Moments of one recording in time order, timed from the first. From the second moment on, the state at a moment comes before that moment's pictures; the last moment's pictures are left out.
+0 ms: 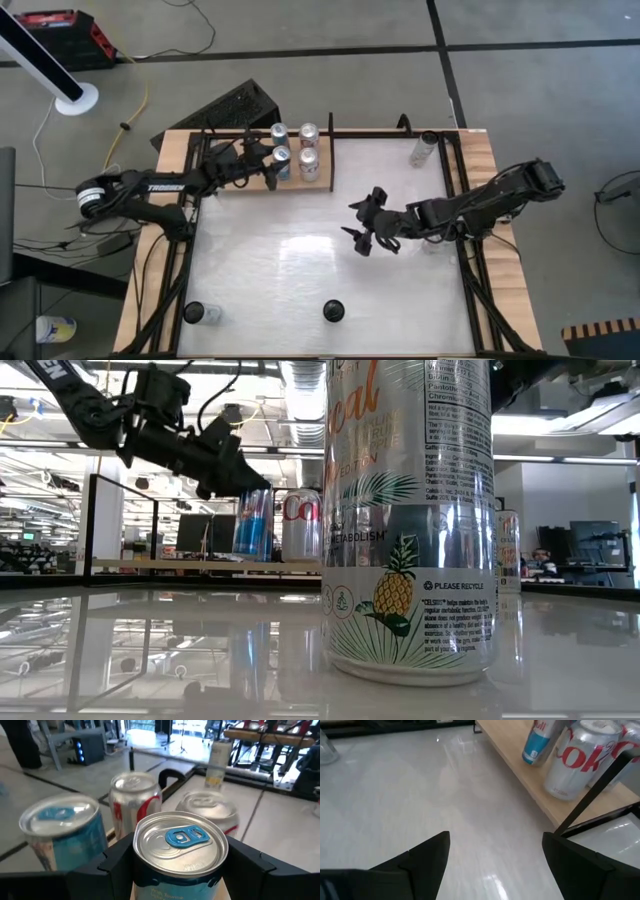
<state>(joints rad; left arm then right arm) 0.55 1.24 0.44 0.71 0.00 -0.01 0.24 1.38 0.84 -0.07 0.52 0.30</state>
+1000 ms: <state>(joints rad) 0.57 1.29 0.44 0.73 0.02 0.00 0.24 1.38 0.84 -0.07 0.52 0.32</state>
